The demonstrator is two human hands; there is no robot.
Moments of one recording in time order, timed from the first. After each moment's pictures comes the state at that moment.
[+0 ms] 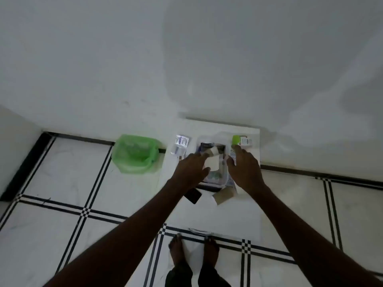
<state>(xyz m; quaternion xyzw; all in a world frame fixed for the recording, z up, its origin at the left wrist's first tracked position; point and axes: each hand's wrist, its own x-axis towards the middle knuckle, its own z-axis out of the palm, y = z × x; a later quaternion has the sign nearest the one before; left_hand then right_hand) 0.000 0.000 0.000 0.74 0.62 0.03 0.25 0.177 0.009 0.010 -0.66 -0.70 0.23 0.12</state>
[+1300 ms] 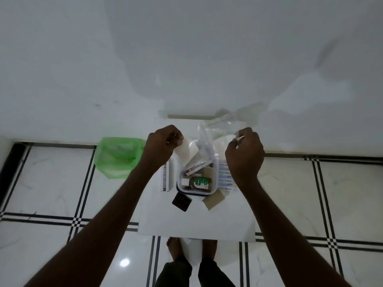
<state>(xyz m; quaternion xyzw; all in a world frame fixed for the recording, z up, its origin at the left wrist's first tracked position) -0.040 0.081 0.023 0.64 0.64 0.26 0.34 0.180 0.055 0.022 -0.78 -0.52 0.11 0.33</state>
